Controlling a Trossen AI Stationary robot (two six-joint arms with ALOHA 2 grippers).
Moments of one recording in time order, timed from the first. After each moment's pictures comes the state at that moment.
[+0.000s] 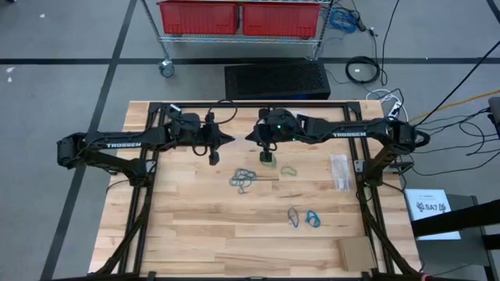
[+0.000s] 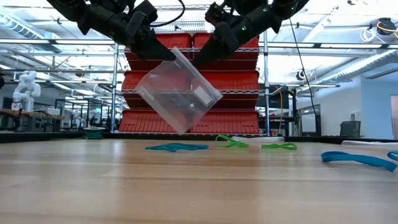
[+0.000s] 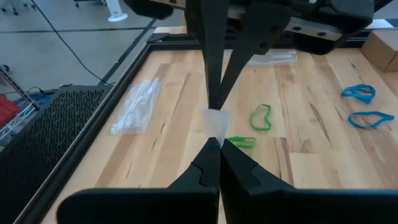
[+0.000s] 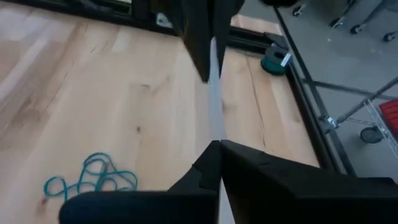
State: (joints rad) left arm 0.31 1.15 0.70 0.08 0.13 0.16; right arm -0.23 1.63 1.19 -0.07 -0.07 -0.30
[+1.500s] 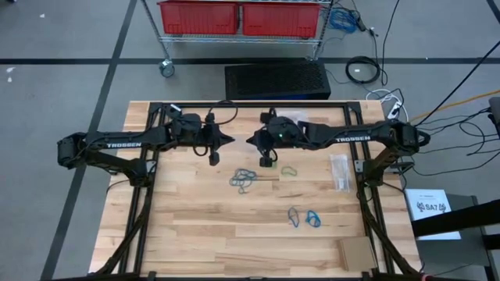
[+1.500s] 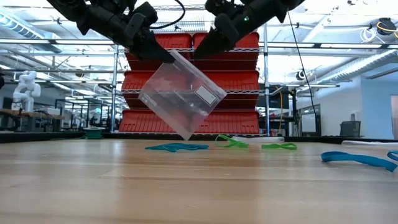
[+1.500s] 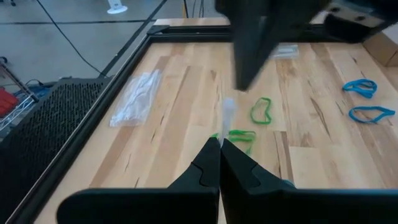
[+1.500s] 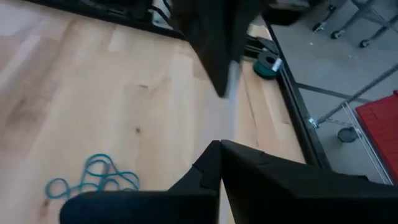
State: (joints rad) left arm 0.31 1.16 0.70 0.05 0.12 0.15; right arm -0.15 1.61 1.19 -0.09 0.07 -0.30
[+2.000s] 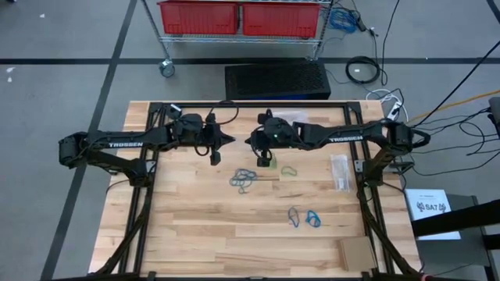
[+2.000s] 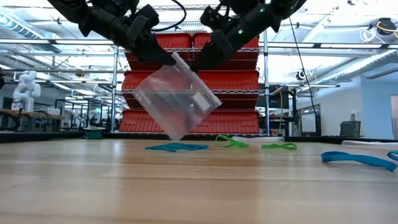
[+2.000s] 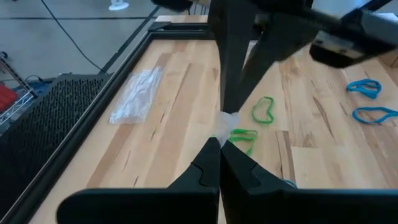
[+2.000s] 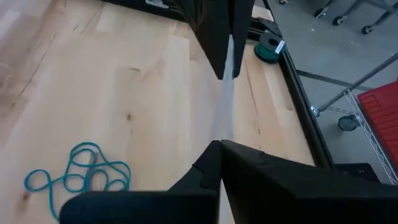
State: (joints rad) left arm 0.31 1.17 0.70 0.07 0.12 0.14; right arm -0.16 1.68 1.19 -0.06 0.08 -0.30
